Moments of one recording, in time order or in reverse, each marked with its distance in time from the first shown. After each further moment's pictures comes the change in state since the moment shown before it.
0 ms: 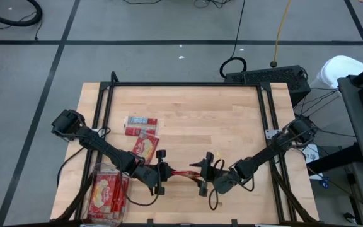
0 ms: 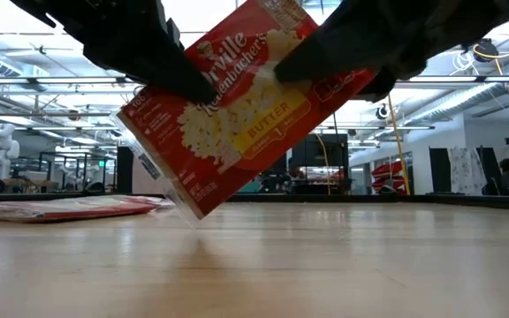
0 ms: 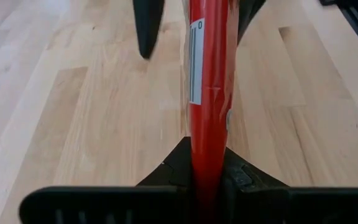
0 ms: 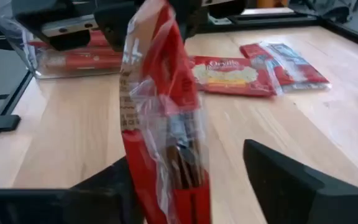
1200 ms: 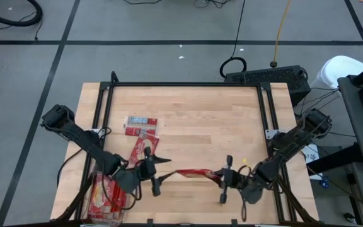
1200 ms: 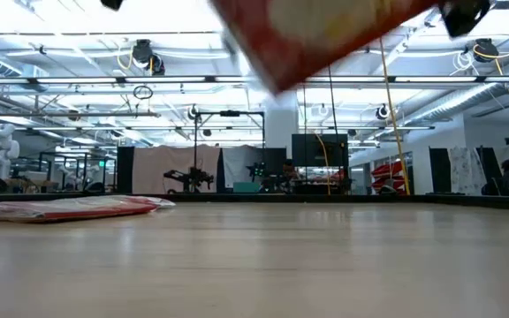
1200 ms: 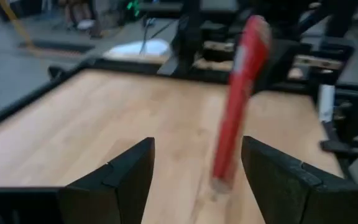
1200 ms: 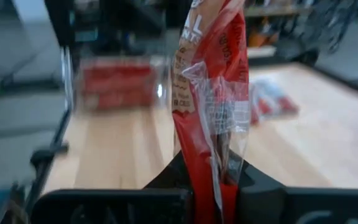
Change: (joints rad) left arm -0.142 -0.153 0.001 0.167 -0.422 -0.104; right arm 0.214 -0.246 -0.087 -0.089 0.245 0.046
